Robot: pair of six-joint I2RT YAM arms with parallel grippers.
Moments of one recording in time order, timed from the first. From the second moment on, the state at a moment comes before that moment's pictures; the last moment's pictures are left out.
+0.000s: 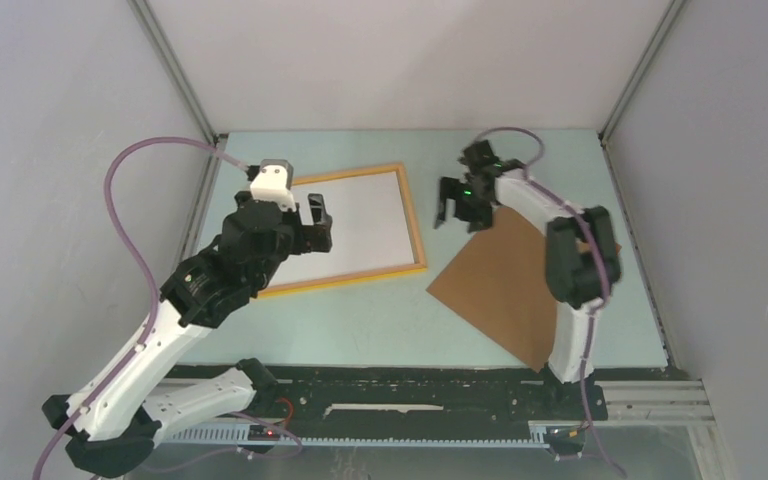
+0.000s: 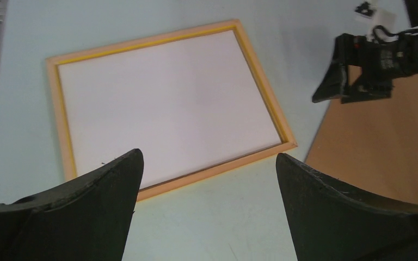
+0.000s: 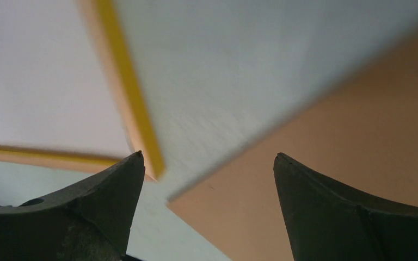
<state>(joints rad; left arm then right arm) -0.75 0.90 1.23 -0.74 -0.54 -0.32 0.37 2.08 1.69 -0.72 -0.18 0.40</state>
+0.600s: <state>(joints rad) -0.86 1.69 1.30 -0.48 0.14 -0.53 -0.43 1.17 0.72 -0.58 -0.10 0.59</state>
